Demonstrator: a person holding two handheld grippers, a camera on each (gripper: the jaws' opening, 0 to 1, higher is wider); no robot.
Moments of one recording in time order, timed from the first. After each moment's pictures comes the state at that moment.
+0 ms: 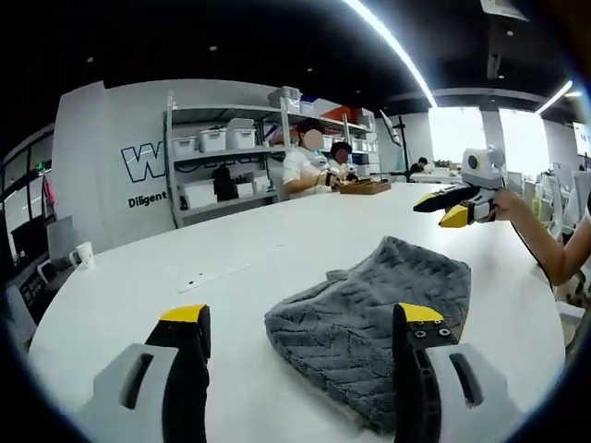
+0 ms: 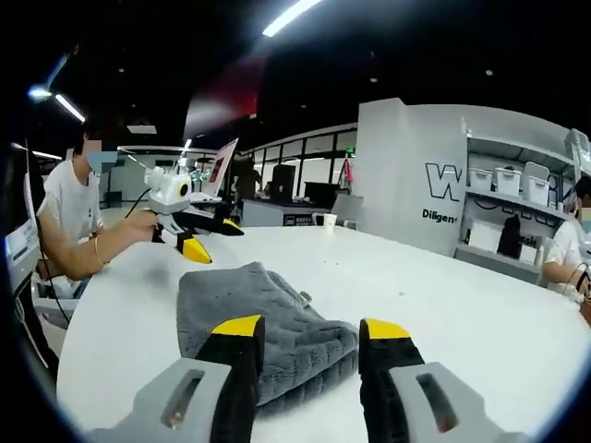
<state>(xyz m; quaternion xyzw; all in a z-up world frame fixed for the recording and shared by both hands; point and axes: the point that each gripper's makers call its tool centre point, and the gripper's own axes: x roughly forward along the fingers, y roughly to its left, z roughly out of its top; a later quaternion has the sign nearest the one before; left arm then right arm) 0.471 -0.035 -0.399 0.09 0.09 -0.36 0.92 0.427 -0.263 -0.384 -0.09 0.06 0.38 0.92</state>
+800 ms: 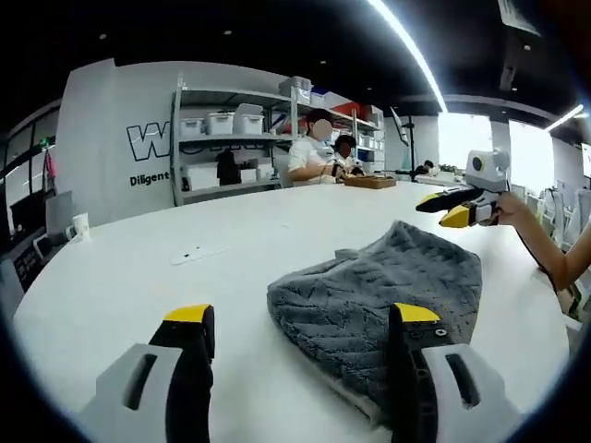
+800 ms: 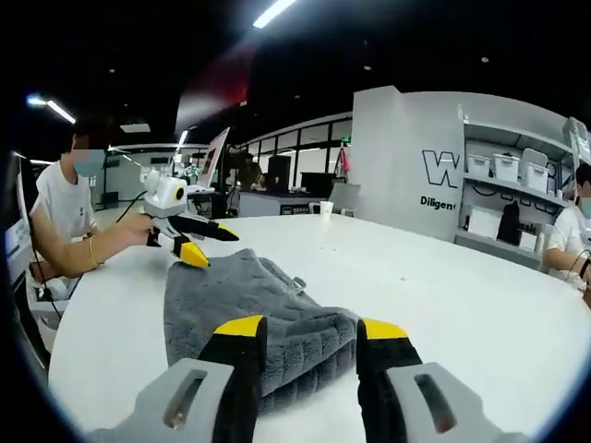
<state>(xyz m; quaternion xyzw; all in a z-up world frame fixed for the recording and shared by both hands) 0.483 -0.034 -0.438 0.05 0.13 -0.36 0.92 0.441 -0.262 -0.409 -0.08 0.09 0.38 0.92</state>
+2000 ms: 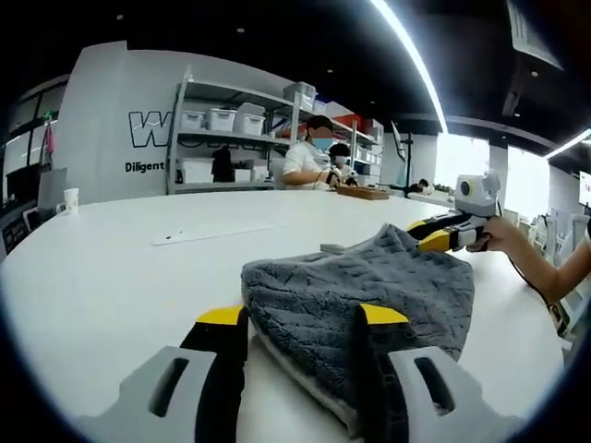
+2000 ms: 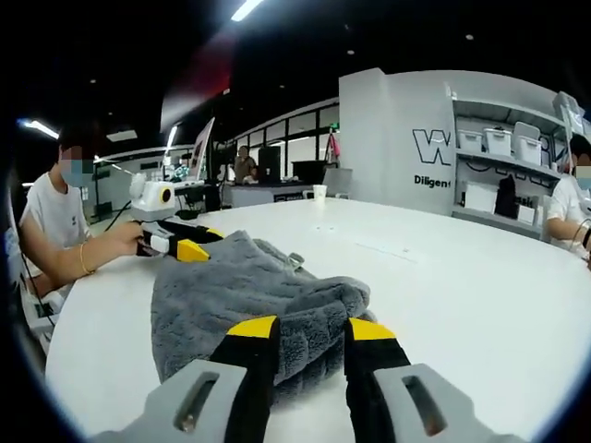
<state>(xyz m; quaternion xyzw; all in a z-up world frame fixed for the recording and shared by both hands) 0.475 -0.049 -0.455 -0.01 0.13 -0.38 0.92 0.448 -0.257 -0.444 -0.05 0.13 0.36 0.92</state>
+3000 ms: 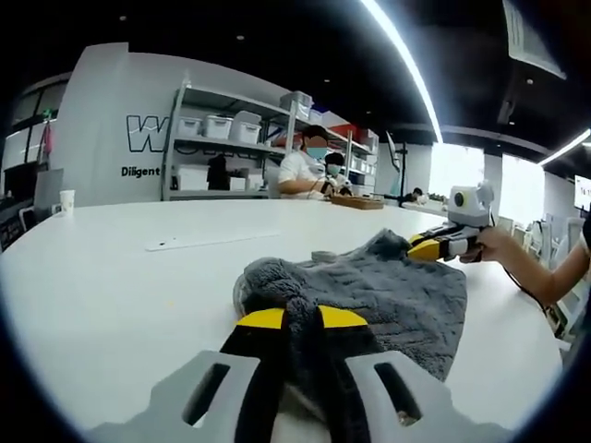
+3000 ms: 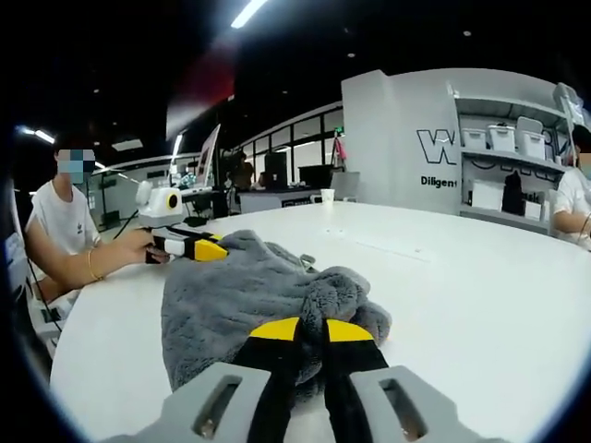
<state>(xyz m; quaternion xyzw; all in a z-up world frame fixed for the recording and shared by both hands) 0.471 -0.054 -0.446 -0.01 0.11 -0.39 0.92 0.442 -0.248 -0.443 -0.03 0.12 0.38 0.92</state>
